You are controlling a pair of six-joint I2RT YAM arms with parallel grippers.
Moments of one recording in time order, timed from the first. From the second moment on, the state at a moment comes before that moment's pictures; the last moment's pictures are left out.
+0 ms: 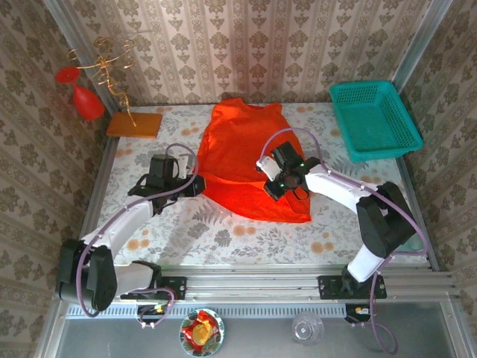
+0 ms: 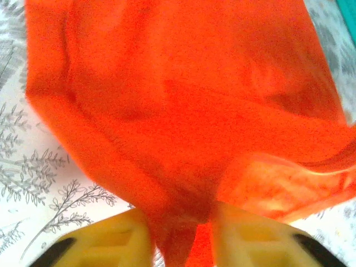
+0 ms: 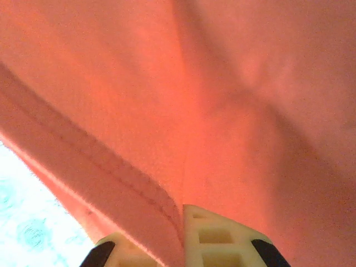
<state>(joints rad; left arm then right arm) -0.35 1.18 0.71 -0.28 0.37 -0.28 0.52 1.65 1.12 -0.56 -0.20 -0.20</state>
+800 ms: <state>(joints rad) -0.82 1.38 0.74 0.11 0.14 0.16 0.50 1.62 1.36 -0.81 -0.49 -0.05</state>
